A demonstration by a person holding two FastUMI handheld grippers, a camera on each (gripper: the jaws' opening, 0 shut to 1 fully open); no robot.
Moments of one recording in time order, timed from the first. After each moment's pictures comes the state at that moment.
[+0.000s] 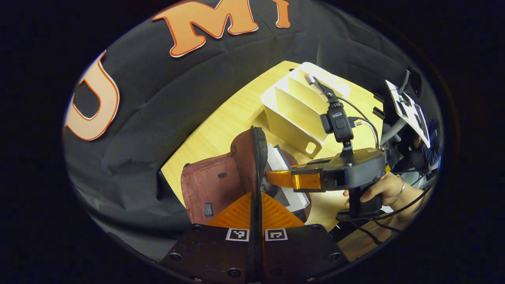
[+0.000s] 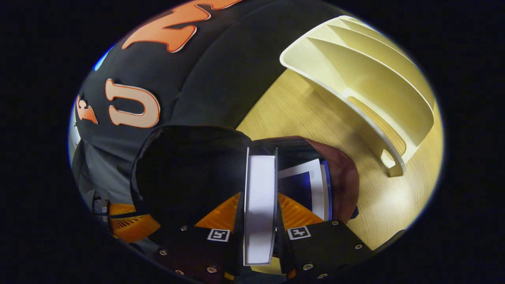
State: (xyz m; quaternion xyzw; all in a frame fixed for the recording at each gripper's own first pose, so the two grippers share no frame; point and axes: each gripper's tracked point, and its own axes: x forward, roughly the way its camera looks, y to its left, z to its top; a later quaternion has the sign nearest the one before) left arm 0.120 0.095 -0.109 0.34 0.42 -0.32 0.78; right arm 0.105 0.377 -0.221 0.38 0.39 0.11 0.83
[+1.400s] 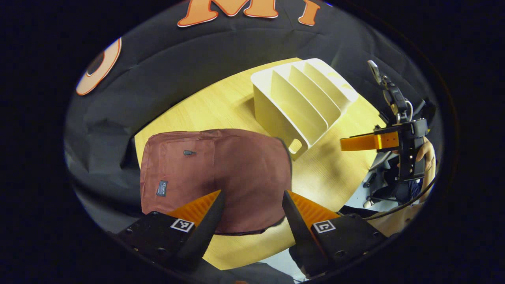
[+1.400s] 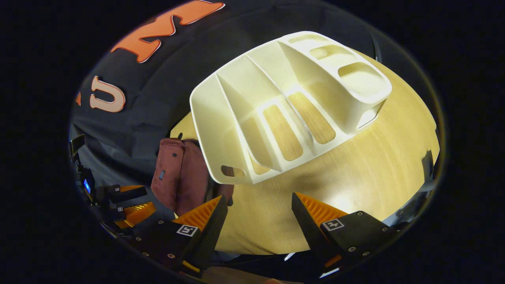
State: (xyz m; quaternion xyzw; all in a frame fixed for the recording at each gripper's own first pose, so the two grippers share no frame) left arm 0.076 0.051 -0.194 0.22 0.48 -0.27 0.80; right arm 0.025 0.130 -0.236 0.24 0.48 0.04 0.84
